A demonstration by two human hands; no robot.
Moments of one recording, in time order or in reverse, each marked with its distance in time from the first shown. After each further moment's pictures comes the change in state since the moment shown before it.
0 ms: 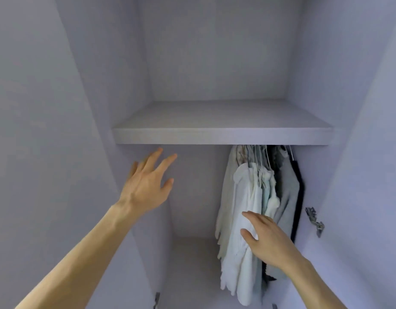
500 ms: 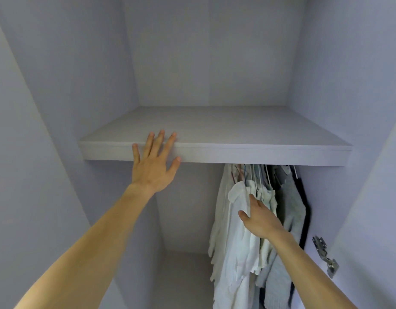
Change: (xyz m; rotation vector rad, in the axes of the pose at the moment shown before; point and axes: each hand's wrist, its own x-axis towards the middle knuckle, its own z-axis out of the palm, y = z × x) left_hand 0.163 0.002 0.081 0.053 0.081 -0.078; right_hand 0.179 0.070 -0.007 0.022 -0.121 0.274
